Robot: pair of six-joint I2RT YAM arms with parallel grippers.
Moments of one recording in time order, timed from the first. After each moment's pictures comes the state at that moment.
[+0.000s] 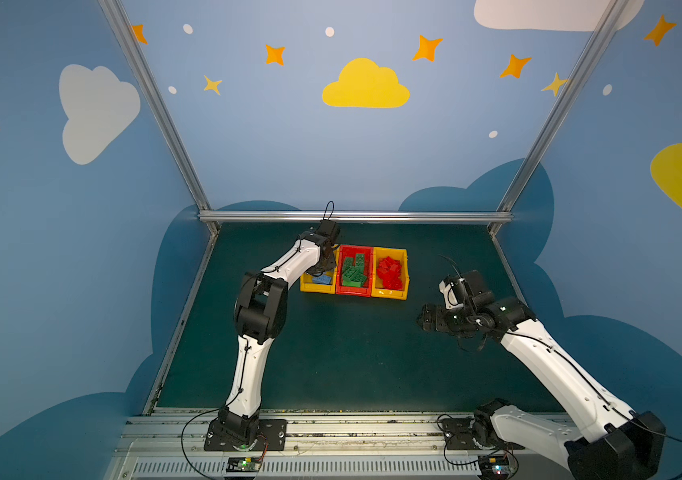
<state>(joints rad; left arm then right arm) -0.39 2.24 1.90 -0.84 -0.24 -0.65 0.45 1.10 0.98 -0.96 -0.11 0.49</state>
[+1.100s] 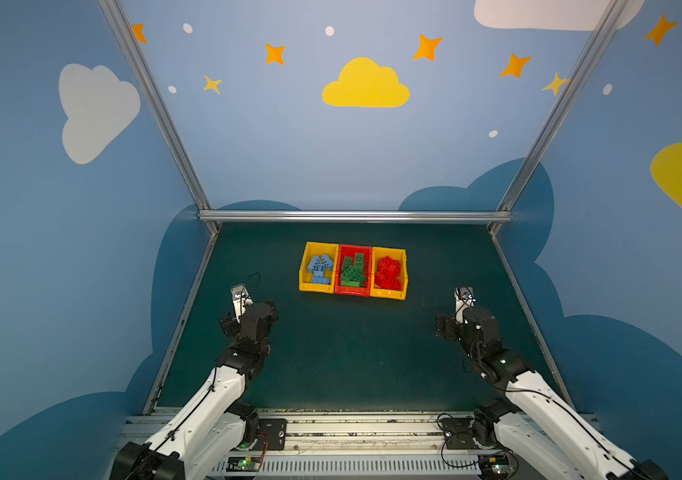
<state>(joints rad) -0.22 0.90 0.35 0.08 -0.67 -0.34 0.40 0.83 0.38 -0.13 0.39 0.08</state>
